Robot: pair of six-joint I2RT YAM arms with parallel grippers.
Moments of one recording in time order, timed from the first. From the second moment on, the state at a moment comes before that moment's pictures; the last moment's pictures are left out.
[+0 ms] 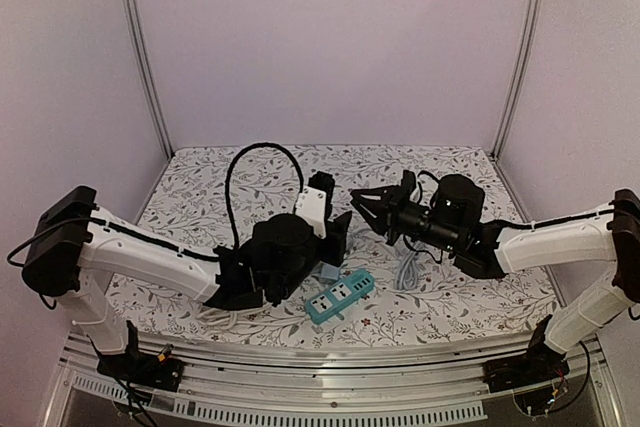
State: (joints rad) left arm -1.26 1.69 0.93 0.62 -0.76 -0.20; right arm 0.89 1.47 0.71 0.73 -0.10 1.60
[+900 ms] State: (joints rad) left arm -1.14 1.88 1.21 -0.29 -0.43 -0.44; right arm 0.86 1.04 0.64 0.03 0.23 0.92
